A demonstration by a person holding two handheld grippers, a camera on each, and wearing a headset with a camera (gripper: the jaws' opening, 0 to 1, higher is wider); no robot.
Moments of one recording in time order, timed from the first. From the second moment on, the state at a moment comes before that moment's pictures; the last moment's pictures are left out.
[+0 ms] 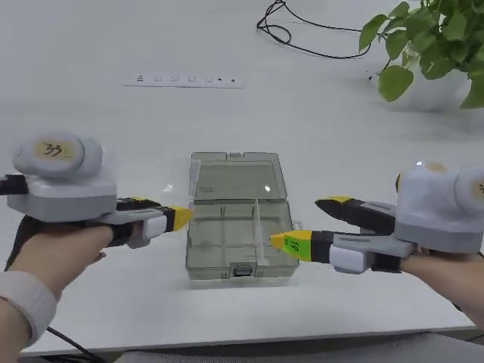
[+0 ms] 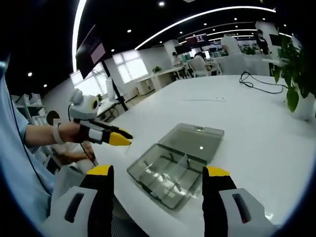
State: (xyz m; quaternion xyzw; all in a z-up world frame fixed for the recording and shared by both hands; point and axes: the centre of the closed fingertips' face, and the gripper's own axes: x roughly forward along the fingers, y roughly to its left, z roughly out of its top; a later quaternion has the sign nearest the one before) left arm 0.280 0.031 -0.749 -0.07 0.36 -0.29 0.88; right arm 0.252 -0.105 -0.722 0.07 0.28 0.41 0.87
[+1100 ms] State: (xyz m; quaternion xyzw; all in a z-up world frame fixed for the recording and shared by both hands) left arm 0.263 -0.019 -0.737 -0.12 0.30 -0.29 0.90; right arm 0.276 -0.034 -0.713 0.21 0.34 0.39 0.83
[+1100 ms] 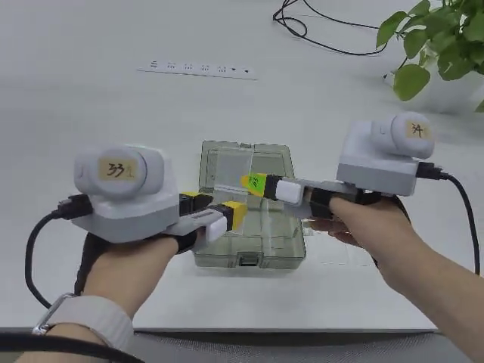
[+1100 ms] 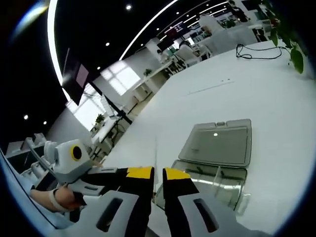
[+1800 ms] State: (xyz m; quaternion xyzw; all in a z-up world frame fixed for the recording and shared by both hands) left arm 0.262 -0.022 -0.742 -0.17 0.30 -0.29 0.90; right arm 0.272 -0.028 -0.716 0.16 0.37 0.39 0.83
